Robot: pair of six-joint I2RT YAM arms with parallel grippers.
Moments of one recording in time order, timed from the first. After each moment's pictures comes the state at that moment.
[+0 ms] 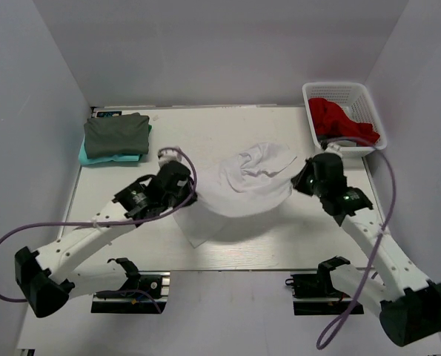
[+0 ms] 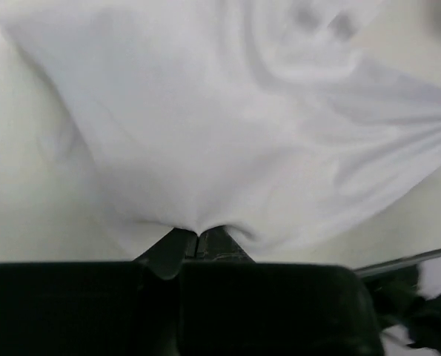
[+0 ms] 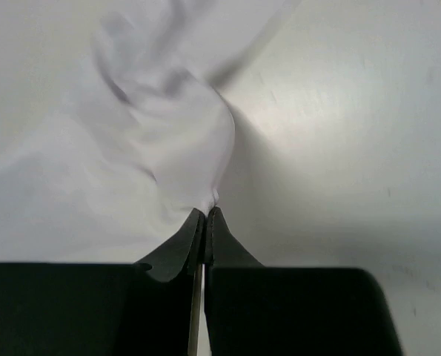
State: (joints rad) left arm -0.82 1.09 0.93 -0.69 -0.26 -0.89; right arm 0.36 0.96 0.74 -0.51 0.09 0.60
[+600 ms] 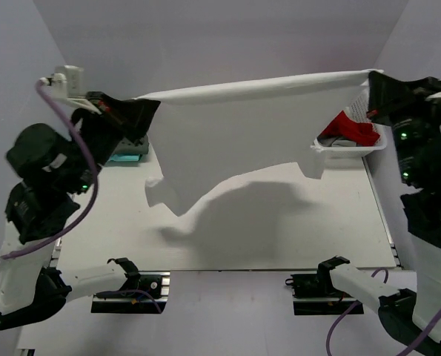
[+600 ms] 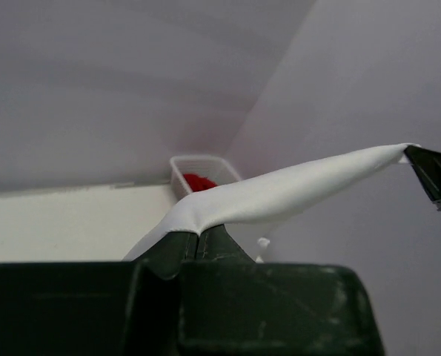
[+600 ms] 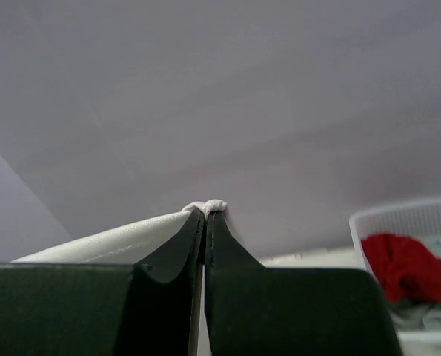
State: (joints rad) left arm -0.81 1.05 1.83 -0.57 -0.33 -0.41; right arm 0.36 0.98 1.80 -0.52 0.27 0.36
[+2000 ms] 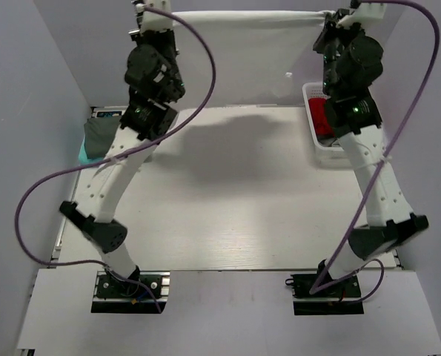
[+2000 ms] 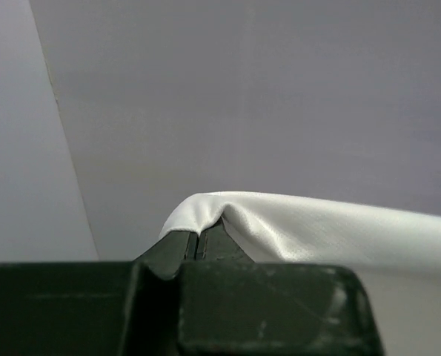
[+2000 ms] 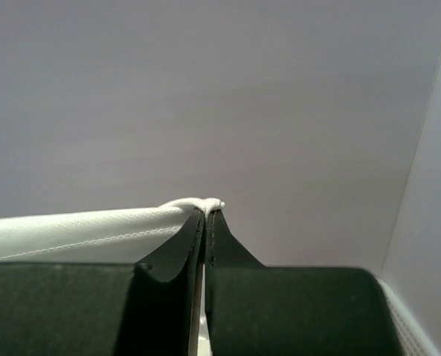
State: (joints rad) left arm -0.62 1.77 2.22 0.12 -0.88 0.43; right arm 0.36 1.64 2.09 -0.03 0.41 -0.06
